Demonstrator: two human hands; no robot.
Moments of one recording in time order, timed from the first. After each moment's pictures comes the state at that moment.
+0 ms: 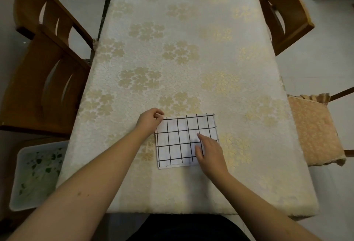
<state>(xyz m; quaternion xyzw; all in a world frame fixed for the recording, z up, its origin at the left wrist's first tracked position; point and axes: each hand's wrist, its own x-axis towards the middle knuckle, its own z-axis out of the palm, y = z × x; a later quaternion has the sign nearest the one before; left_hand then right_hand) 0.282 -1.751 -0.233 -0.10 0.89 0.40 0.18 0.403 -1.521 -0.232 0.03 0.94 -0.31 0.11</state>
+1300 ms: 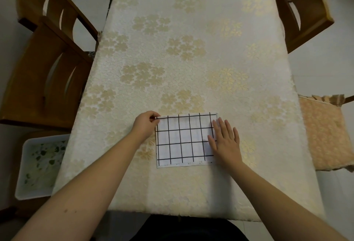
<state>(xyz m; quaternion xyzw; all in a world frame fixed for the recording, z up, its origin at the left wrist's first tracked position) 0.294 -1.759 -0.235 -0.16 0.88 0.41 0.18 0.363 -1.469 -0.268 -0.02 0.98 -0.12 0.13</state>
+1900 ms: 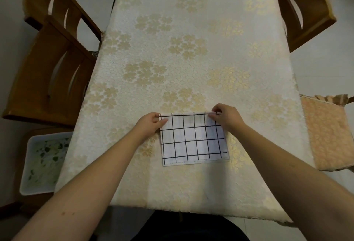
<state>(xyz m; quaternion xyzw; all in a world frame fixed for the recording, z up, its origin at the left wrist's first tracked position) 0.310 -1.758 -0.220 -0.20 0.80 0.50 0.27 0.267 -1.465 -0.225 0.04 0.93 -0.31 0.20</state>
